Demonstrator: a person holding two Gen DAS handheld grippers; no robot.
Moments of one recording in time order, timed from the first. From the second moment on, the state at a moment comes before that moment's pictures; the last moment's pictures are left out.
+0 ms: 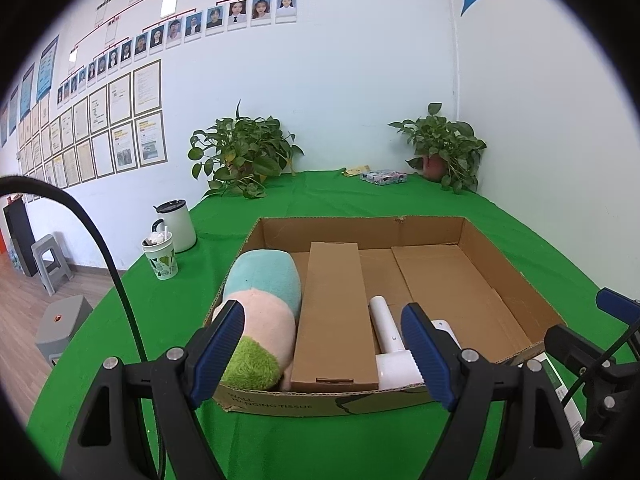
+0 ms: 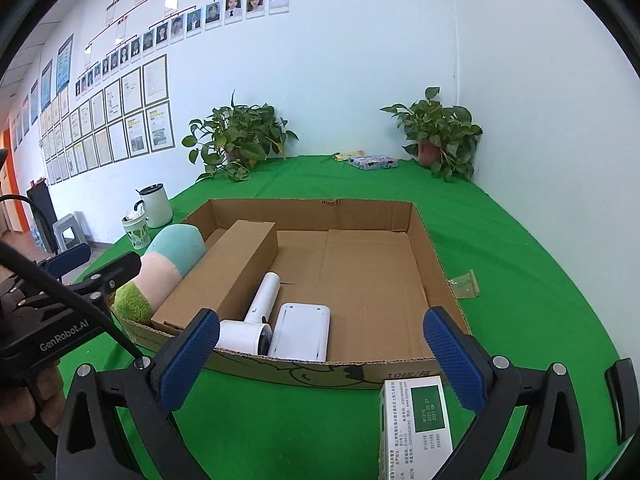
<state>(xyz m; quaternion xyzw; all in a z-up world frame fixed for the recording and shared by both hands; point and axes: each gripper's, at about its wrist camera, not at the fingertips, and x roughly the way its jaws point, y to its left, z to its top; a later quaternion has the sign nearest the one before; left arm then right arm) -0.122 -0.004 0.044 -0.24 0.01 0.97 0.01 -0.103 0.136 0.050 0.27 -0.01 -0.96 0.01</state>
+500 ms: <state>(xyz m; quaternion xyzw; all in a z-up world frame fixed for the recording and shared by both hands) -0.119 0.002 0.040 -0.24 0.01 0.97 0.02 -0.101 0.151 0.029 0.28 -0.02 -0.96 0.00</state>
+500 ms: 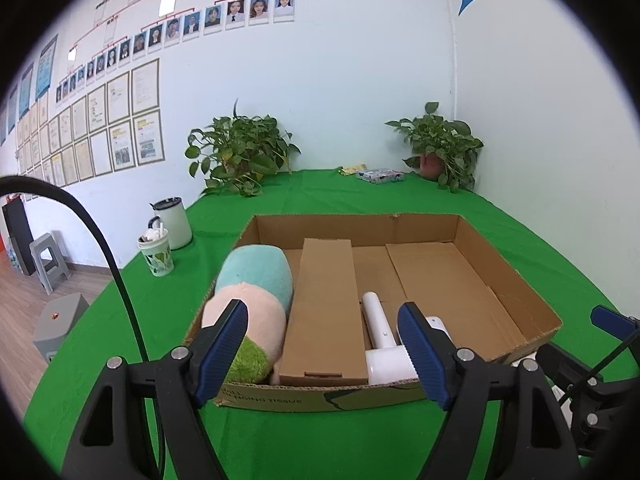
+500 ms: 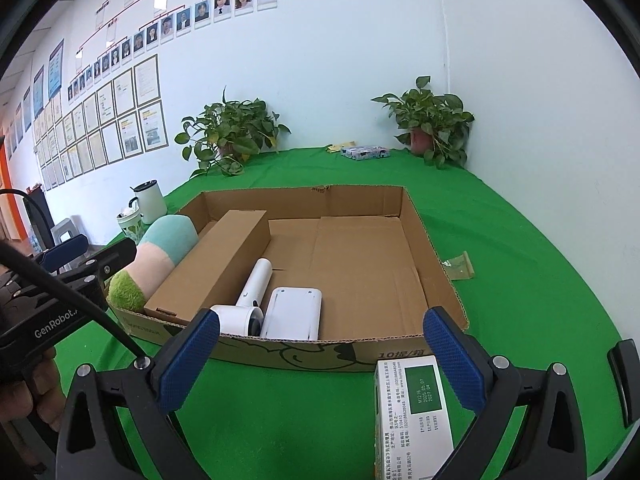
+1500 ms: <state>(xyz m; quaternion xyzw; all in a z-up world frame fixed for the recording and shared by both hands) -0.108 0.036 -0.044 -0.38 -0.03 0.91 0.16 -0.051 0.239 -0.089 0.40 -0.02 -0.92 -0.04</state>
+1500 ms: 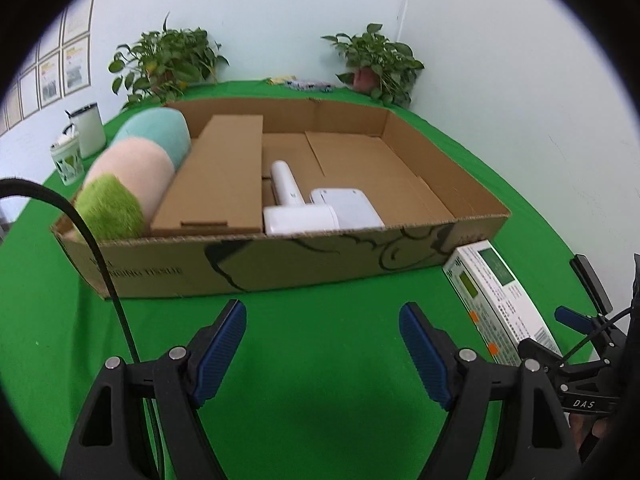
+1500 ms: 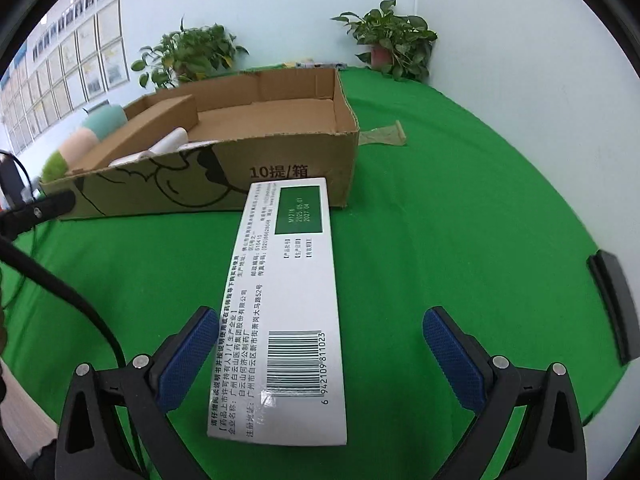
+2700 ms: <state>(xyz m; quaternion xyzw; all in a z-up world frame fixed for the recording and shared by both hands) -0.126 0.065 -0.091 -0.51 -0.17 0.77 0.34 -0.065 0.097 -0.111 0.44 0.01 -0.89 0.10</state>
